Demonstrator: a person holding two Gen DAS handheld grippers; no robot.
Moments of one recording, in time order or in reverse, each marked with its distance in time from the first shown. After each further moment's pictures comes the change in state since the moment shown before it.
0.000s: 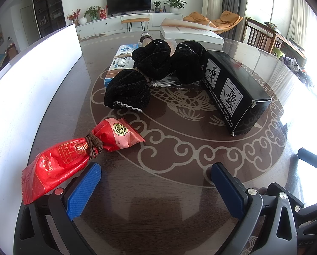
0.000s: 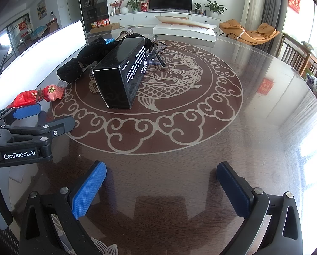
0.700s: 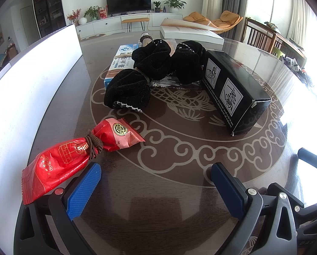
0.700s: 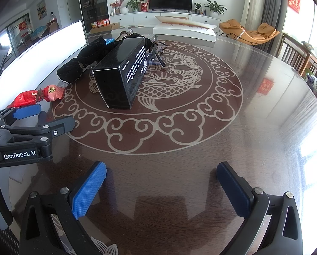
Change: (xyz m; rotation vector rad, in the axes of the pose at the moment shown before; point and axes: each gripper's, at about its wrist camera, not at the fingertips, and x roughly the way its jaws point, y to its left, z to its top) left arm 0.000 0.000 0.000 0.000 0.000 0.000; right arm 0.000 0.000 0.000 0.000 -0.001 0.000
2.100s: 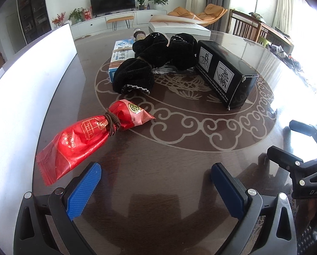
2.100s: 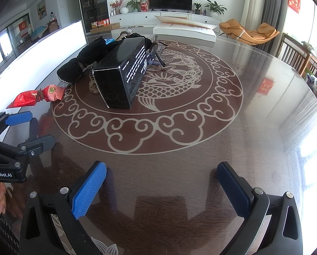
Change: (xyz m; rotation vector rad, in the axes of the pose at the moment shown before) left arm -0.017 0.022 -0.019 0.082 0.022 -0.065; right arm -0.001 0.000 0.000 0.000 -0.001 0.000
